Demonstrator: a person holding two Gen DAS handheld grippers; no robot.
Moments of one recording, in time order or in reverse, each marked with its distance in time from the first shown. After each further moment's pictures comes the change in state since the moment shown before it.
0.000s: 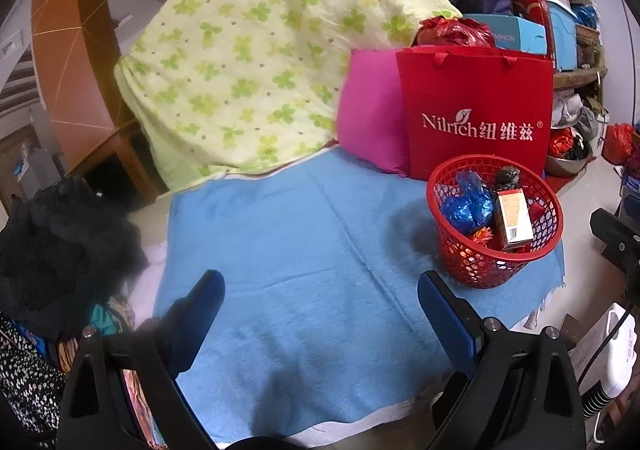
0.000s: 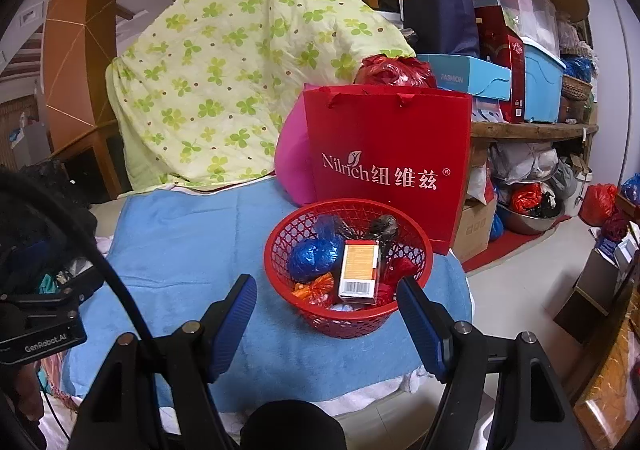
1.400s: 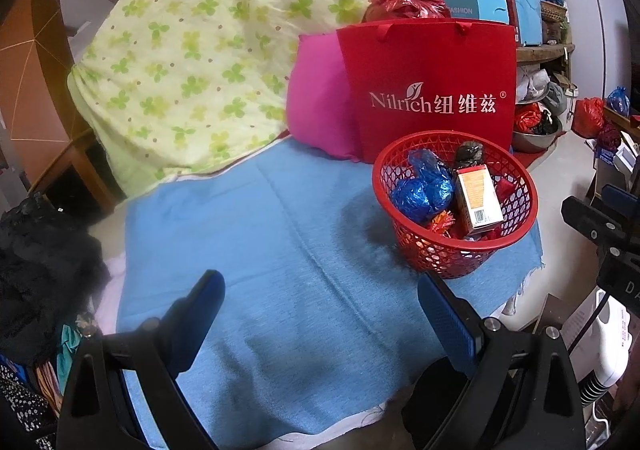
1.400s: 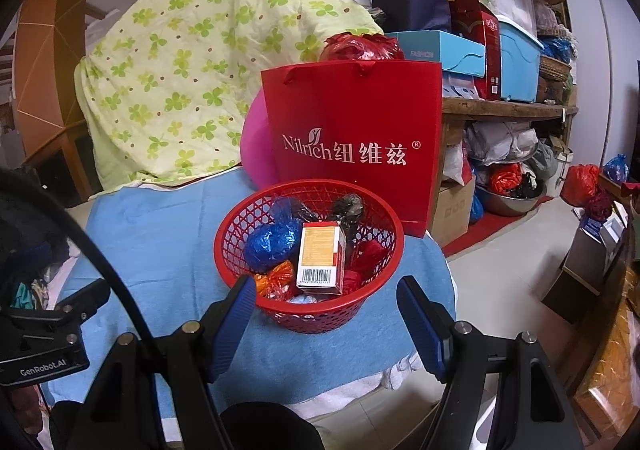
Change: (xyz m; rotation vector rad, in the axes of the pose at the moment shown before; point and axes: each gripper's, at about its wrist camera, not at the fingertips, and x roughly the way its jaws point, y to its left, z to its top) left arm 0.031 -0.048 -0.001 0.075 0.033 -0.112; right arm 0.036 -0.032 -0.017 0.057 0.030 -0.080
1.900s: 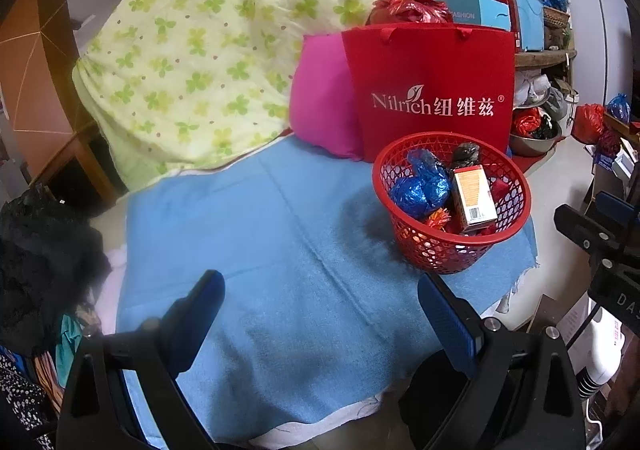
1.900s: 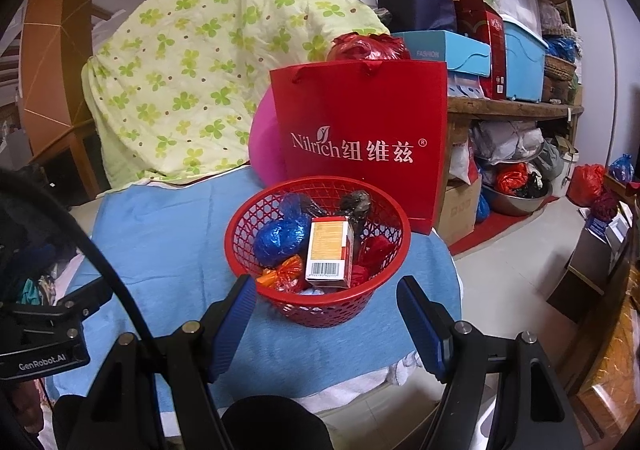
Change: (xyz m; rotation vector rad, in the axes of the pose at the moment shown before) left arm -0.018 0.006 -0.009 -0.019 -0.007 -0.005; right arm -0.010 0.005 -0.006 -0.010 -0.003 0.030
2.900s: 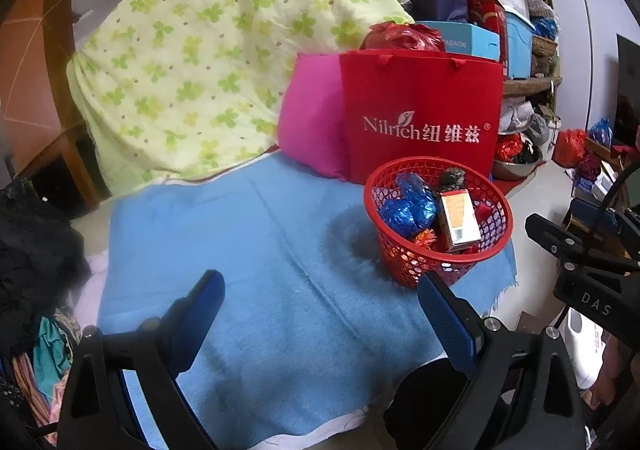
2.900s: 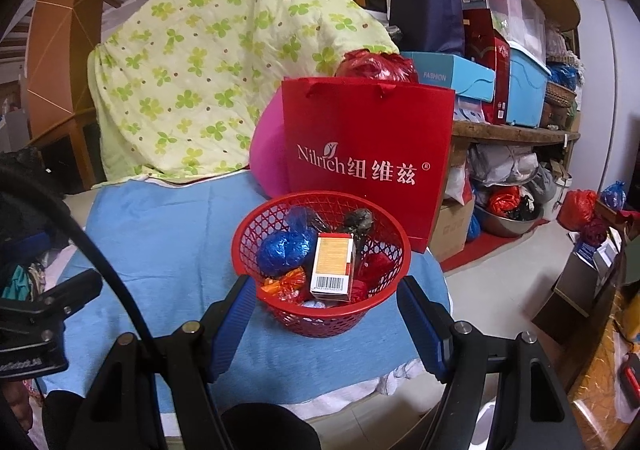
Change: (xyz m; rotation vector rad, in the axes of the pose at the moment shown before) left arm -0.003 0.023 -0.001 -0.057 -0.068 -0.095; right arm -0.007 0.023 0.009 -0.069 -0.025 -0.049
